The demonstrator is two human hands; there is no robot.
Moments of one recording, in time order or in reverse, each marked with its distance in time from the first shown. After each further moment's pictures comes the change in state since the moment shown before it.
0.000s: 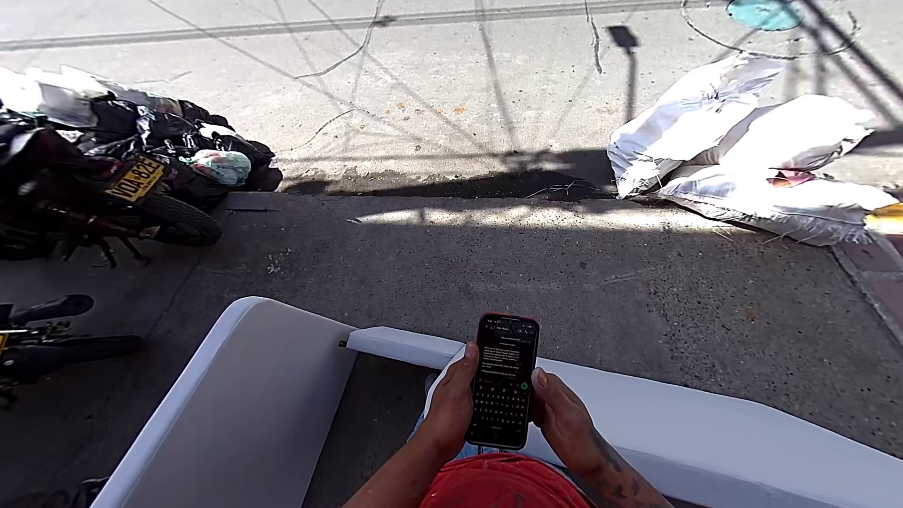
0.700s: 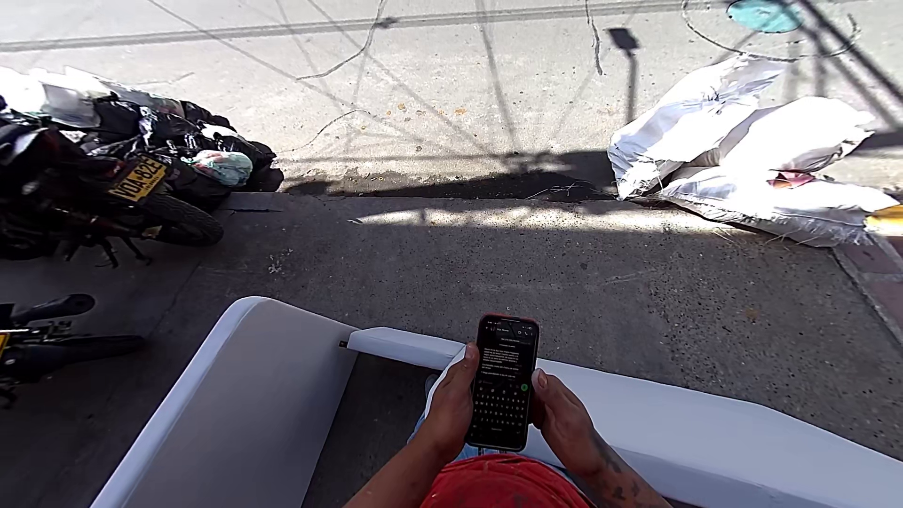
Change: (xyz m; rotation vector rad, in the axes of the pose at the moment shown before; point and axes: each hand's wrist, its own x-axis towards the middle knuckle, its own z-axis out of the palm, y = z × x) left_hand -0.004 0.000 -0.001 -0.005 0.009 -0.005; right_hand -0.001 0.003 0.002 -0.012 0.010 0.013
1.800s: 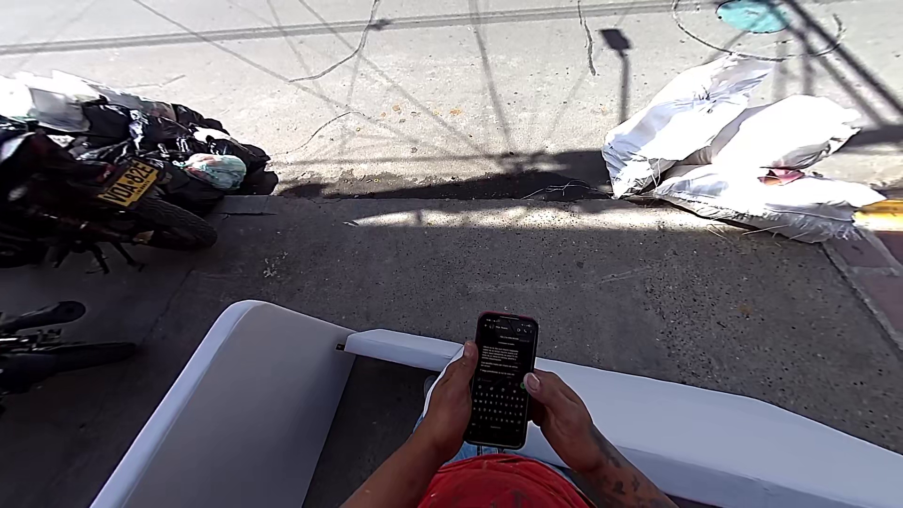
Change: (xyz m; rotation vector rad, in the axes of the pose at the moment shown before) left_hand 0.002 0.001 0.002 -0.011 -0.029 0.006; right_hand -0.001 -0.005 0.000 0.006 0.007 0.008
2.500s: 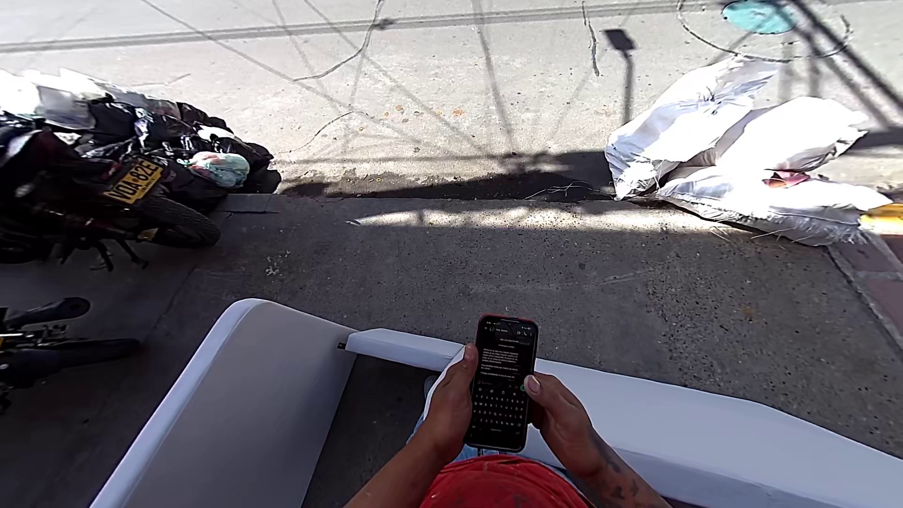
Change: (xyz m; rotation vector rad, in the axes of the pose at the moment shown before) left_hand -0.001 -0.002 -0.001 0.010 0.025 0.002; right_hand 0.001 0.005 0.000 0.015 0.008 -0.008
